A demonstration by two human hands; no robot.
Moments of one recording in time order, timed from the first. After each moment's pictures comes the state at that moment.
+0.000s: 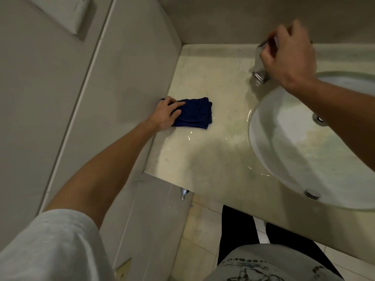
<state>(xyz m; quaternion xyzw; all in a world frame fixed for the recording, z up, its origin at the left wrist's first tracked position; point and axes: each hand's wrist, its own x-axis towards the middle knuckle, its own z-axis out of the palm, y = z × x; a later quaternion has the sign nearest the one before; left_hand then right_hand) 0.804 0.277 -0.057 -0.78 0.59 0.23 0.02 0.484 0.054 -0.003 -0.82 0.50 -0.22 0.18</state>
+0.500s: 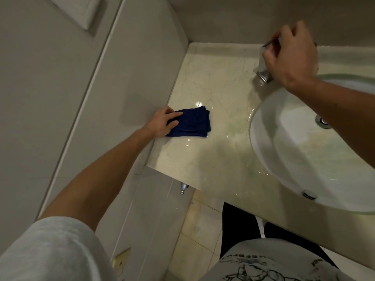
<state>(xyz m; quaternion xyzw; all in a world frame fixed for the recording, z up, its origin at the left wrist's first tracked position) 0.804 0.325 -0.053 -0.78 0.56 0.26 0.03 0.485 0.051 -0.002 -0.82 0.50 -0.22 0.19</state>
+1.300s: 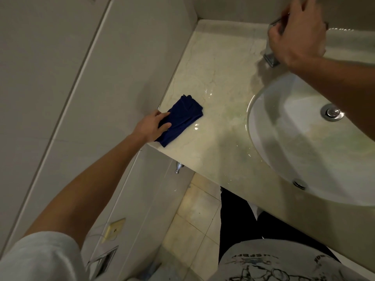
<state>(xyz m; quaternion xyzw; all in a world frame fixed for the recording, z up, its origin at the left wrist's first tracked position) 0.758 0.408 -0.045 -0.85 0.48 0.22 0.07 0.483 0.052 0.000 -0.83 0.49 -0.20 0.19</state>
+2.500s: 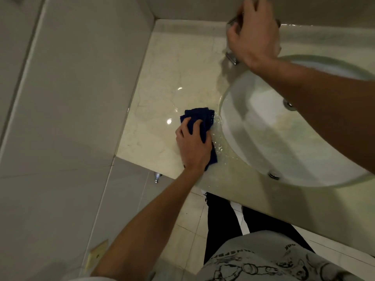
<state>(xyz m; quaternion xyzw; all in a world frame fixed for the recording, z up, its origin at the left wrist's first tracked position) 0.531 0.325 -0.117 -0.89 0.40 0.06 -0.19 0.486 0.049 -0.007 -0.82 0.50 -0.21 0.17</state>
